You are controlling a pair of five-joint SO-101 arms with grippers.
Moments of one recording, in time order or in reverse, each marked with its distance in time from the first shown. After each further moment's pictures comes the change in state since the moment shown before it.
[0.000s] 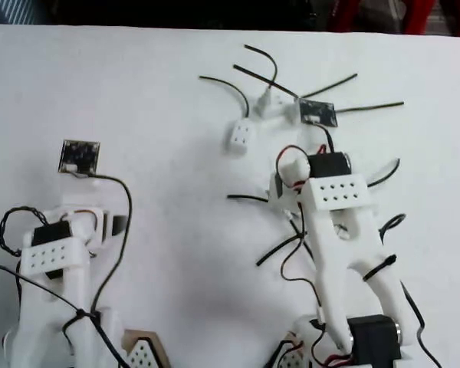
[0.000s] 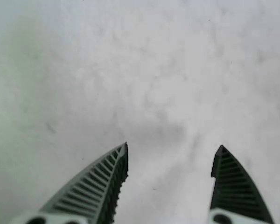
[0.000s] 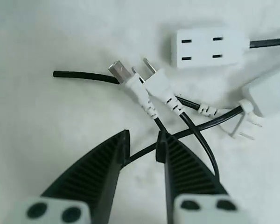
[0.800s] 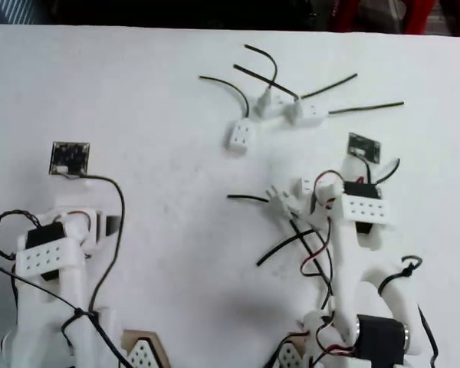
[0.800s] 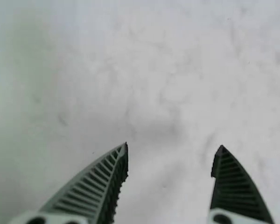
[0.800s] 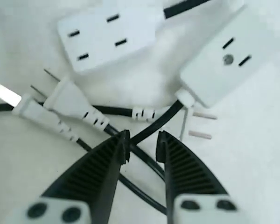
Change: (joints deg) left arm -3.0 0.0 0.0 0.0 0.0; right arm 15.9 -0.2 18.2 -18.0 1.8
